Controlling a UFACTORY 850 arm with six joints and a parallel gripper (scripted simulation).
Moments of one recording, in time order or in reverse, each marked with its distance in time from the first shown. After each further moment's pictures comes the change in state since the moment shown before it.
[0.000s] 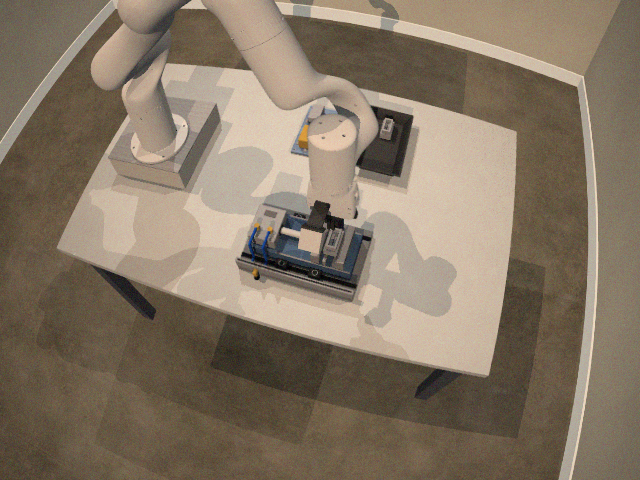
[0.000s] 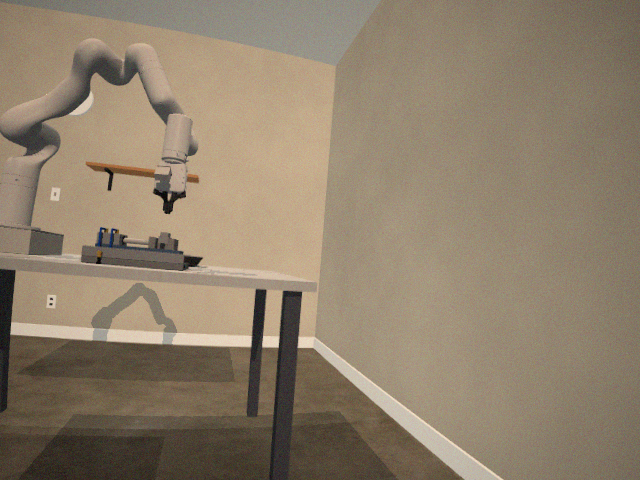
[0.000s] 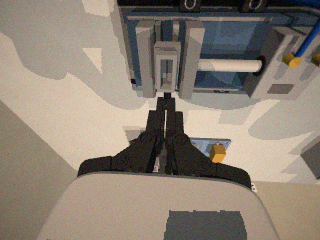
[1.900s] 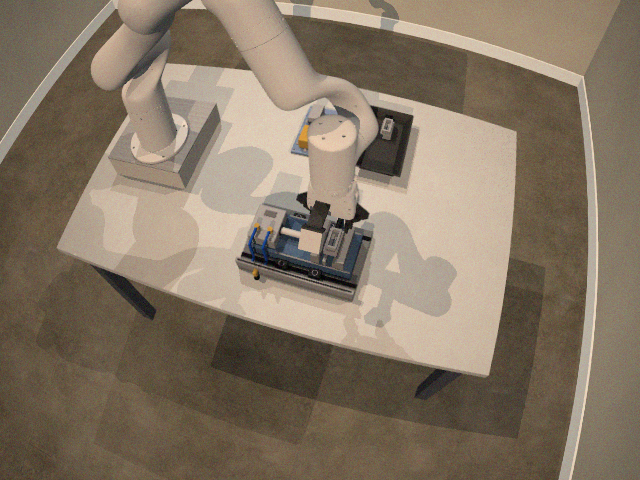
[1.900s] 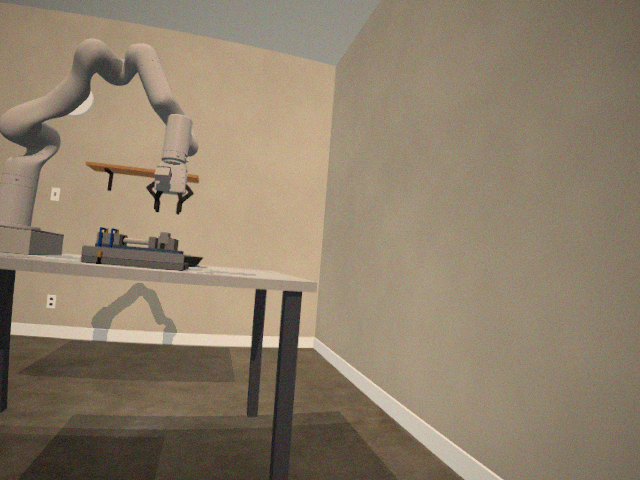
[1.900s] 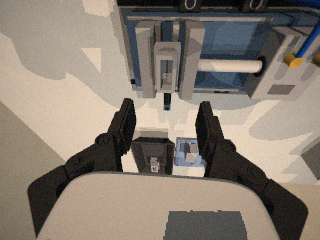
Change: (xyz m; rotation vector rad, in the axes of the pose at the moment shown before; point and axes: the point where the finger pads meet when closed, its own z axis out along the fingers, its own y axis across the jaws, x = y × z) arm 0.000 0.000 0.001 0.000 0.000 0.000
